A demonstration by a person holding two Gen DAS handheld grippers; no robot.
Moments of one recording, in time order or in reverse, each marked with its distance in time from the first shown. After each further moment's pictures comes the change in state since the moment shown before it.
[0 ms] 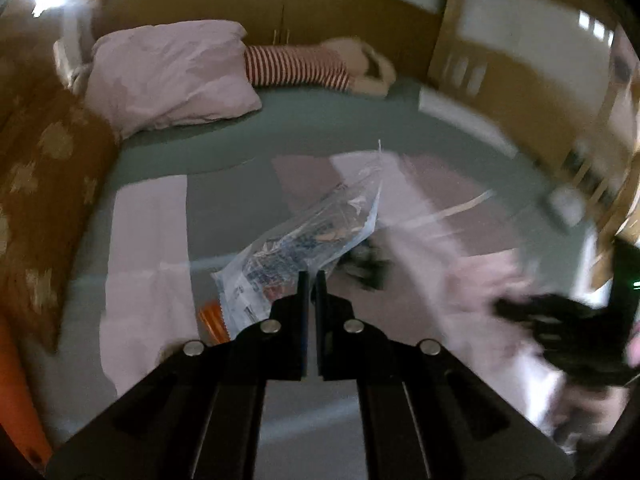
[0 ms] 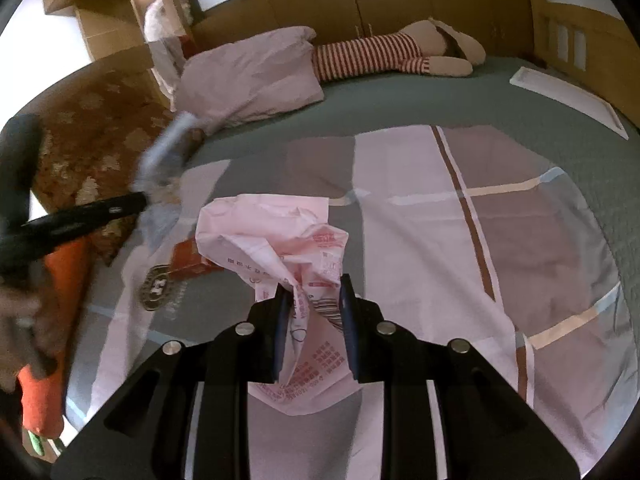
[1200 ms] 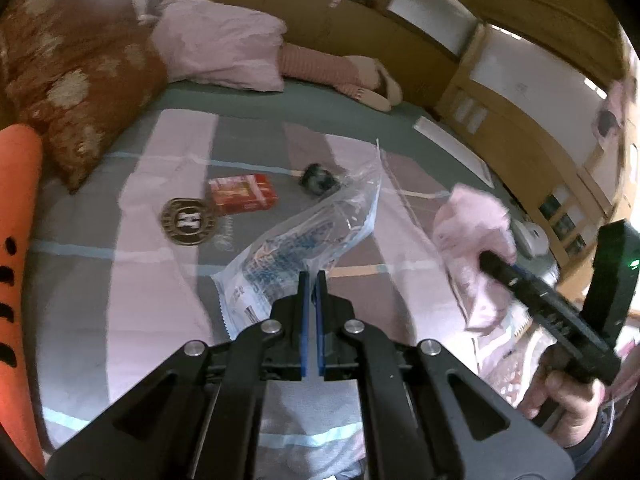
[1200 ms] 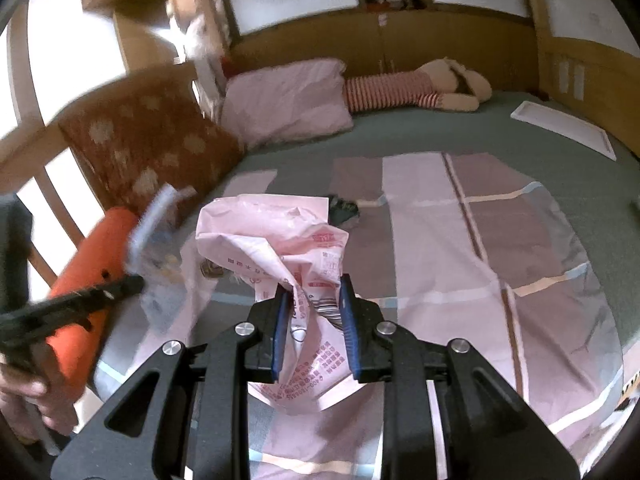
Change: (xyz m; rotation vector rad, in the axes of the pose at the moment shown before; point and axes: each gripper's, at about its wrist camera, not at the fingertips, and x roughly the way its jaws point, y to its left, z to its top) left arm -0.105 -0.028 -0.125 -0.195 -0.028 -0.052; right arm -0.125 0.043 -0.059 -0.018 -0.154 0.033
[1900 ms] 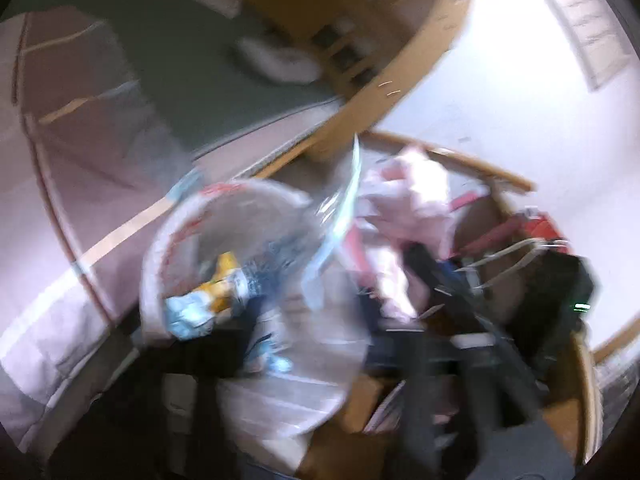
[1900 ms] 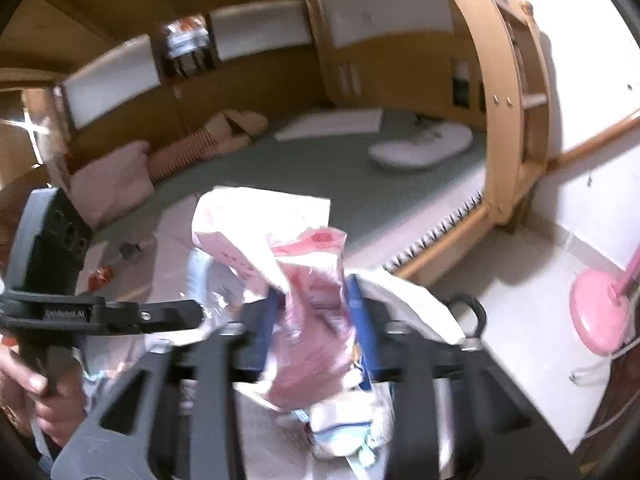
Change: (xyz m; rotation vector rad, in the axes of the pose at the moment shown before) left arm 0.095 -0.349 -0.112 0.233 0.546 -0.677; right arm -0.282 -0.191 -0.115 0.320 -0.118 -0.559
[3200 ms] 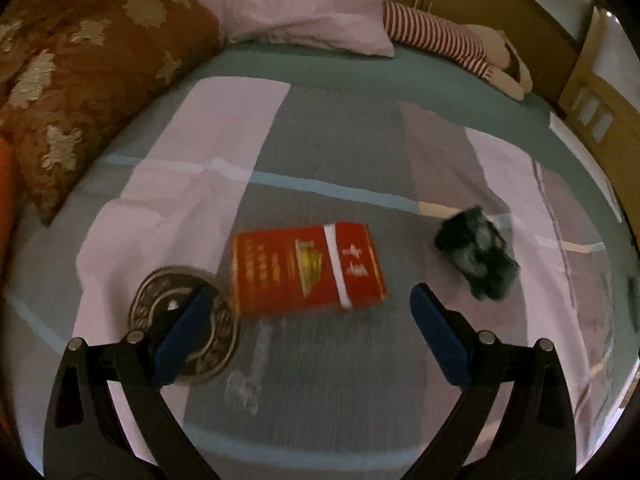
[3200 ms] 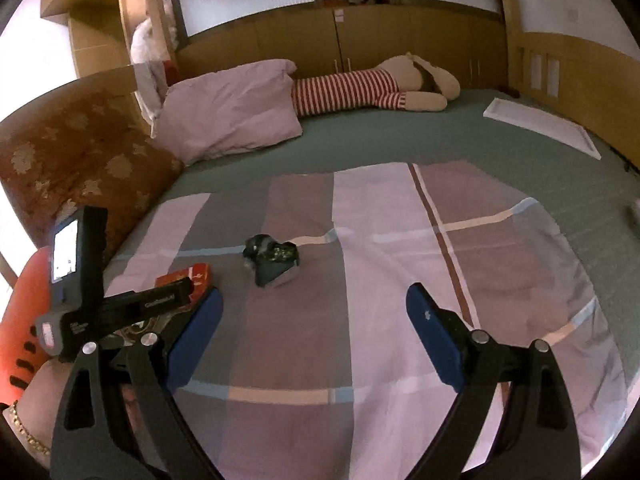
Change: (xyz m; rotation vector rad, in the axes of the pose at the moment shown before) left arm -0.245 0.409 0.074 -0.508 -0.437 1.043; right arm 0.280 0.390 0.035 -0.316 0.133 0.394
